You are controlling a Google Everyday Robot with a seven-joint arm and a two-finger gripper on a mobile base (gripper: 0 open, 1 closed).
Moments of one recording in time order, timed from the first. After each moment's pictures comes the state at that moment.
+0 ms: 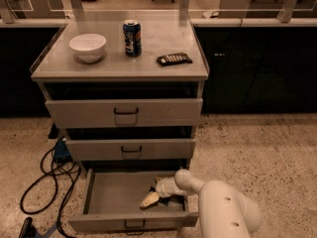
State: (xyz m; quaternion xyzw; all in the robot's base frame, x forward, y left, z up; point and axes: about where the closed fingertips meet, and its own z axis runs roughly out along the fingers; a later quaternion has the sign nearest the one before) arm 0.660 0.024 0.127 -0.43 0.80 0.30 0.28
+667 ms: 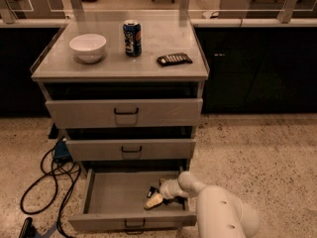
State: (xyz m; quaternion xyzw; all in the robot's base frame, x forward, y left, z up) arm 0.659 0.002 0.100 -0.42 0.82 0.29 0.27
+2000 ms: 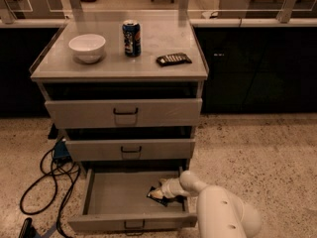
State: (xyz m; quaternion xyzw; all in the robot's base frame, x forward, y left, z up) arm 0.659 0.002 0.100 -0.42 0.82 0.29 0.27
